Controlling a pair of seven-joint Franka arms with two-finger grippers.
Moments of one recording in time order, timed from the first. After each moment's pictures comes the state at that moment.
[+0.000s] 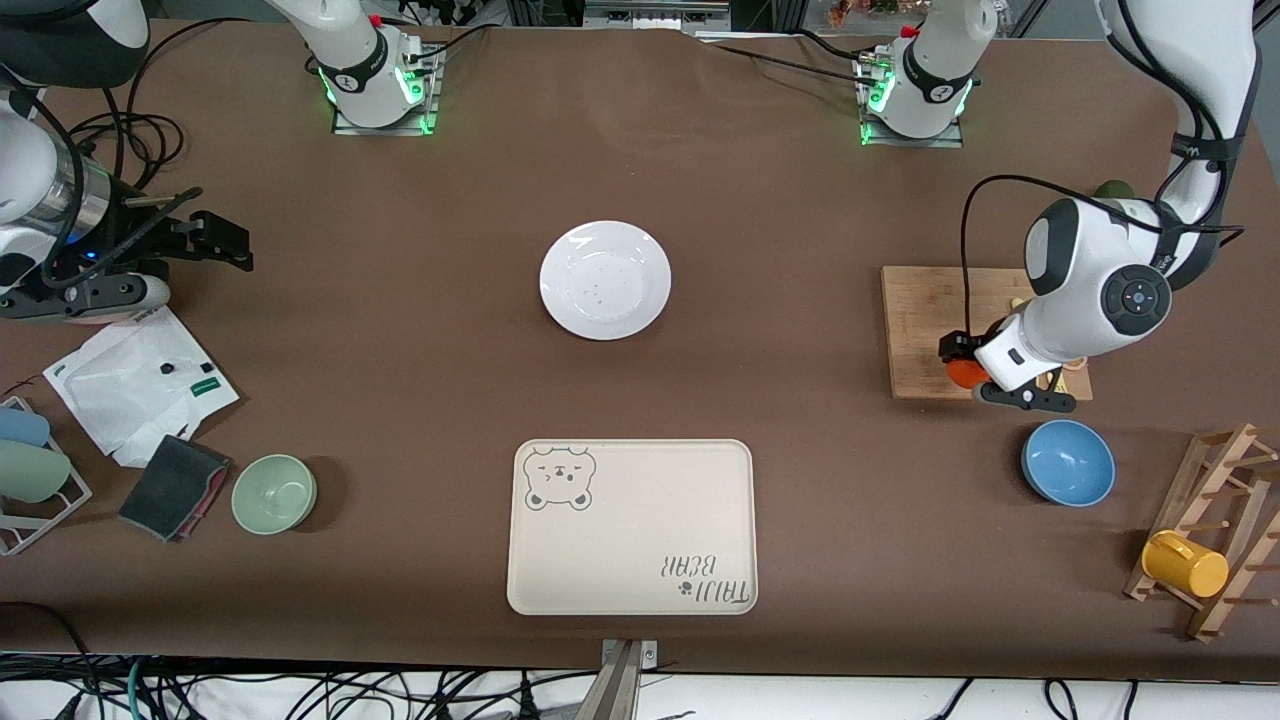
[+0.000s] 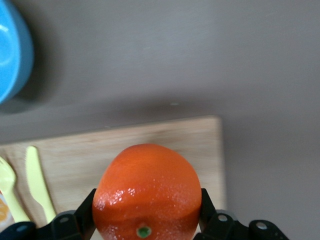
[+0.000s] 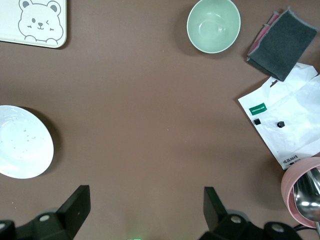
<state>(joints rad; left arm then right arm) 0.06 0.32 -0.13 -1.99 0.01 2.13 0.04 0.10 0.14 -0.01 -1.51 0.02 1.52 -0.04</state>
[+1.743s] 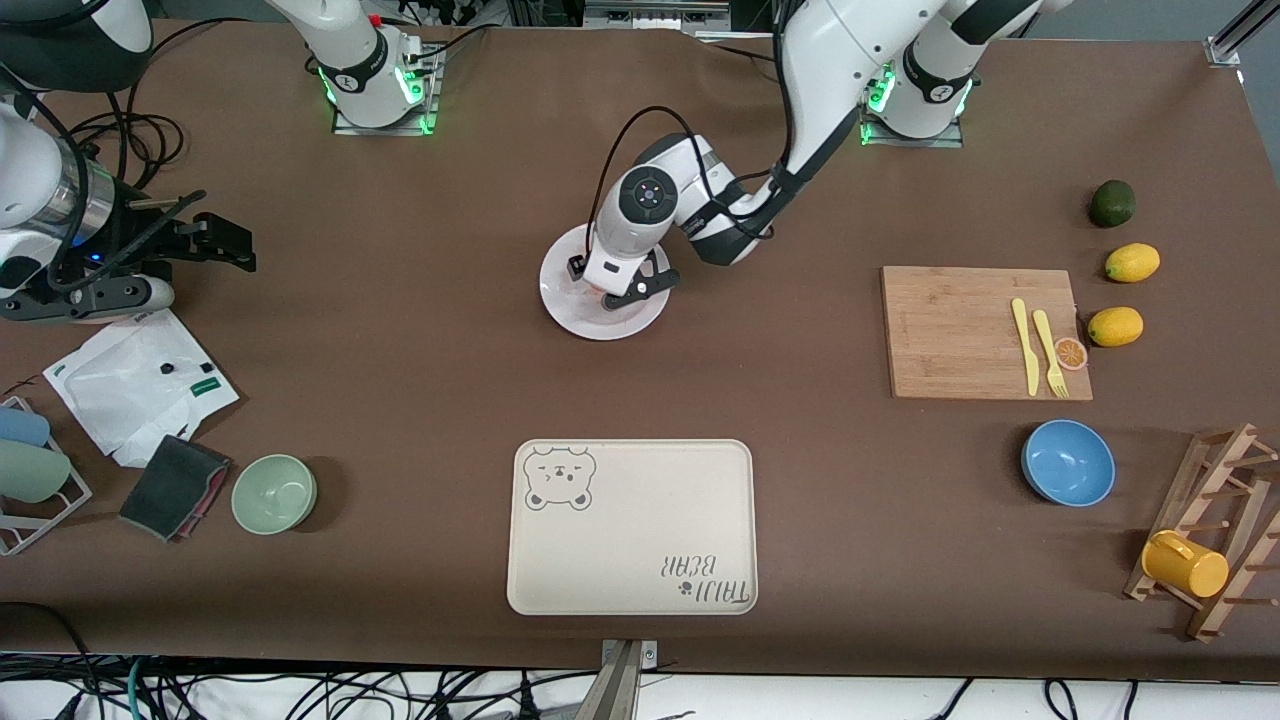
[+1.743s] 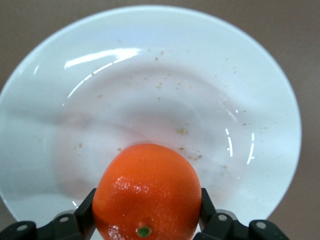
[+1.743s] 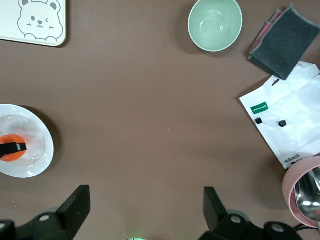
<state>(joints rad) -0.58 0.77 -0.41 -1.67 -0.04 2.42 -1.30 0.10 0.14 -0.01 -1.51 0.02 1.52 -0.04</state>
